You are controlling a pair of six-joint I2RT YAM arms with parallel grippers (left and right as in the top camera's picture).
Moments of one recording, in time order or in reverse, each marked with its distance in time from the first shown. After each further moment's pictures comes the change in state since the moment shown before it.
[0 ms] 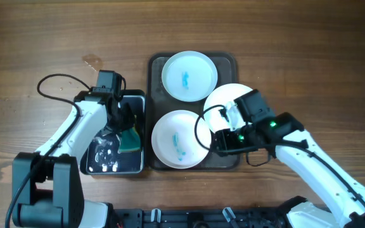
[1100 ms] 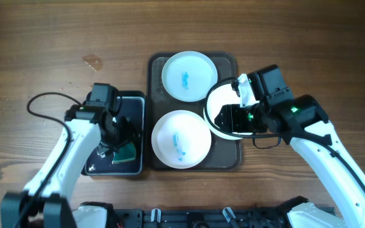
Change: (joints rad) left arm -0.001 -0.202 -0.085 -0.173 0.060 -0.112; right arm -0.070 -0.019 0.290 -0.179 0.058 0.073
